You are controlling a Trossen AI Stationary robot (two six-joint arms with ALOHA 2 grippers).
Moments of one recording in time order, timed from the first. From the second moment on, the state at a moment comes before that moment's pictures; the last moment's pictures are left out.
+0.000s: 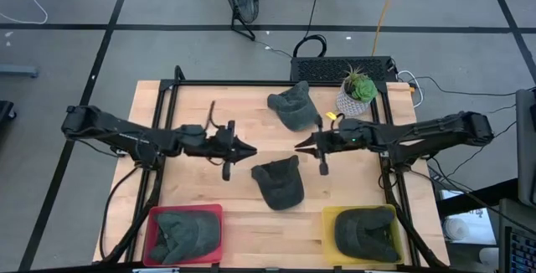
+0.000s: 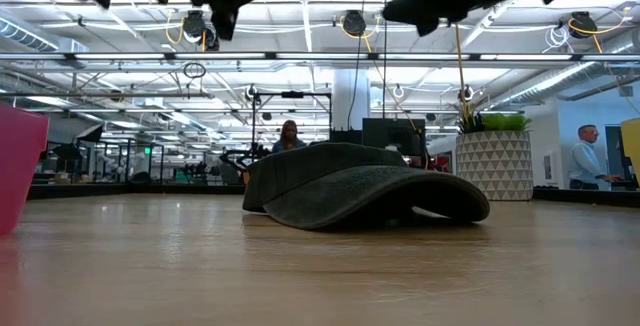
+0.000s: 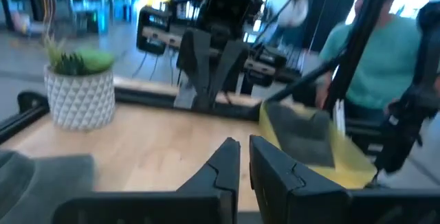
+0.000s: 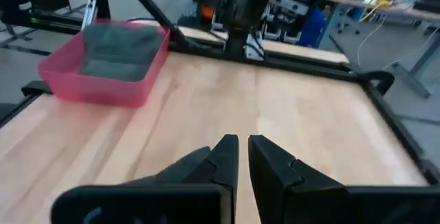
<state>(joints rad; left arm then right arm) -0.10 1.21 0.61 0.56 -0.05 -0.17 0.02 1.14 0.69 0.16 -0.03 -0.16</state>
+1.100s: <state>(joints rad) -0.11 1.19 0.34 0.94 -0.03 -0.17 0.14 1.68 1.12 -0.27 -0.15 0.01</state>
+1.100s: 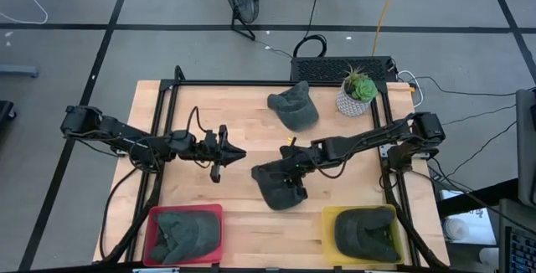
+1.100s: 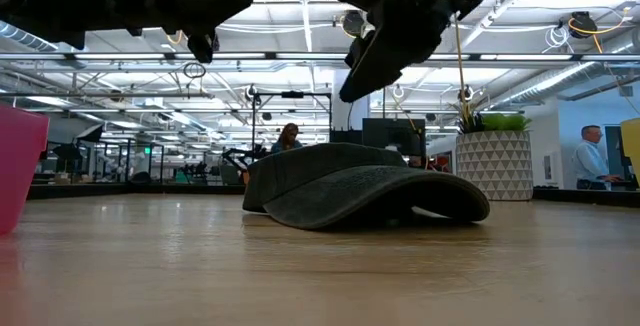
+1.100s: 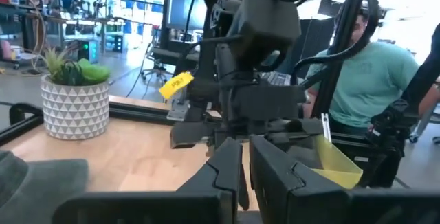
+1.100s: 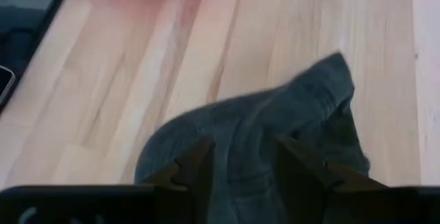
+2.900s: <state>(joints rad) -0.07 1.19 0.35 1.10 0.01 -0.02 0.16 1.73 1.11 -0.40 0.13 0.33</state>
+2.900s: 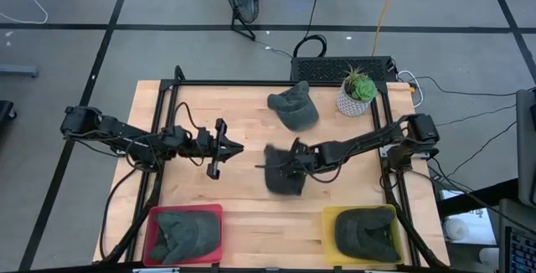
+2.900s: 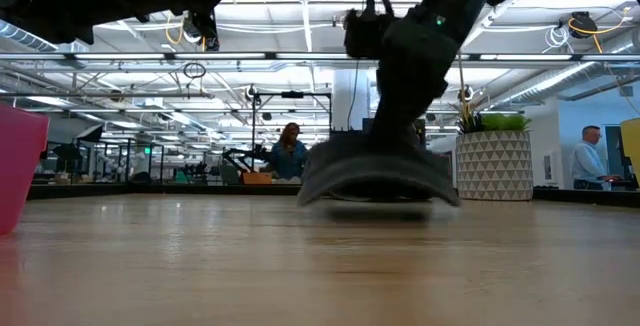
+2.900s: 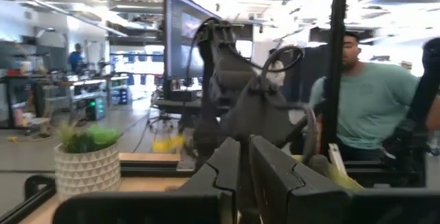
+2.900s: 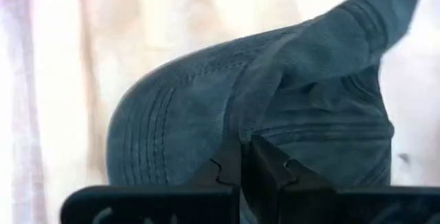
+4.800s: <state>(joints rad) 0.10 1.19 0.37 1.24 0.01 -0.08 0.96 1.60 1.41 -1.06 0.17 2.22</state>
